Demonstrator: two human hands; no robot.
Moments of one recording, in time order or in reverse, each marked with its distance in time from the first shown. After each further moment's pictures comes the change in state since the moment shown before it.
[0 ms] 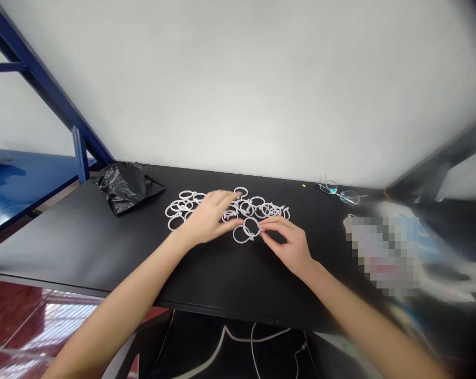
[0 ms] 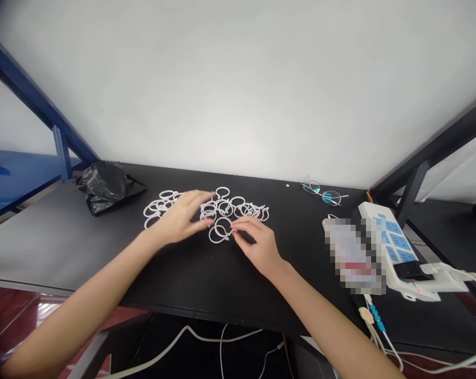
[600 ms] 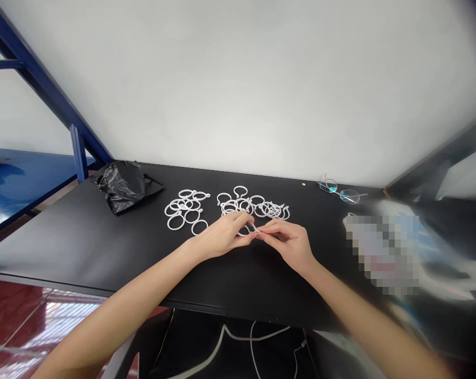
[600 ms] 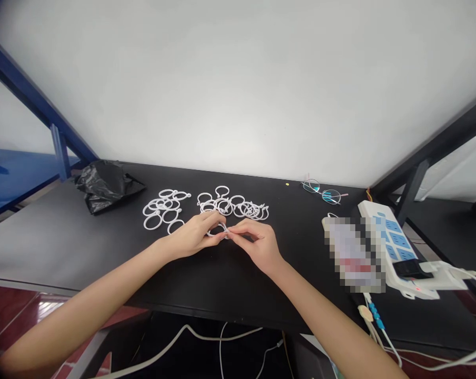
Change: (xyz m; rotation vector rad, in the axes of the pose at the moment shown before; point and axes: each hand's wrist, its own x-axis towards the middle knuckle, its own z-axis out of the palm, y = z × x) left_hand -0.001 0.034 0.016 -0.300 -0.116 0.050; right_hand -0.001 -0.004 0.001 0.414 -0.045 0.319
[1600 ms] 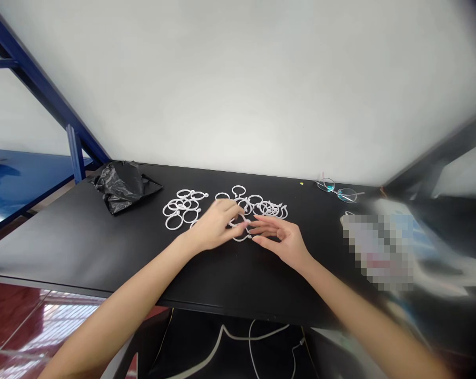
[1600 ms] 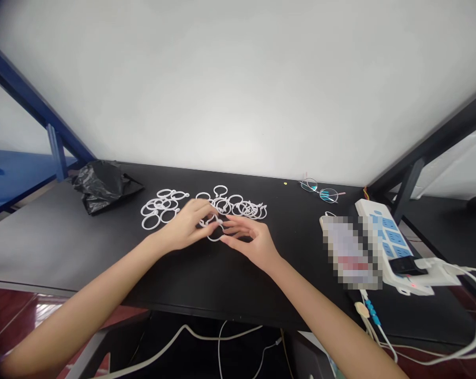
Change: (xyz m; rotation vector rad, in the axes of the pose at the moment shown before) left_hand 0.000 -0.011 -0.012 0.112 0.090 -0.026; right_hand -0.001 0.001 0.000 0.034 -0.059 0.144
